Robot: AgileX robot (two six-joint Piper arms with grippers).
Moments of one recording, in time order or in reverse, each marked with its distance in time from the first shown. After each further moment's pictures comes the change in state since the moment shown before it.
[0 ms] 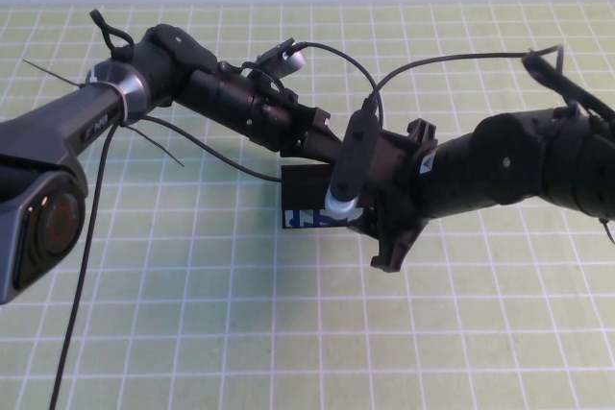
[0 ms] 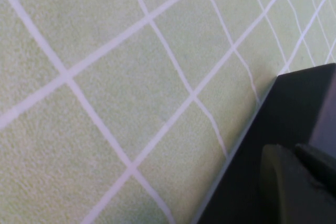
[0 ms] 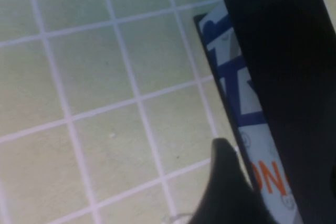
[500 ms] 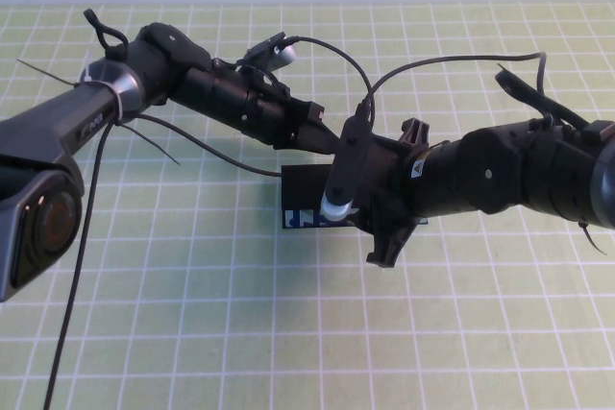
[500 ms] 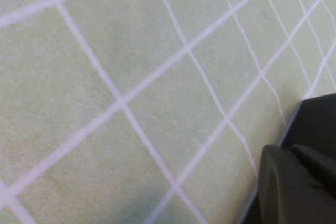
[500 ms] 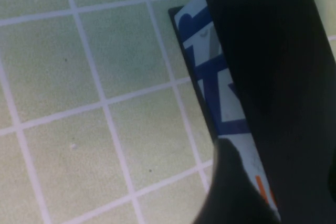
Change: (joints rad) right arm 0.000 0.062 -0.006 -0.047 -0.103 -0.002; left arm 0.012 0.006 -0.010 0.003 -0.056 0.000
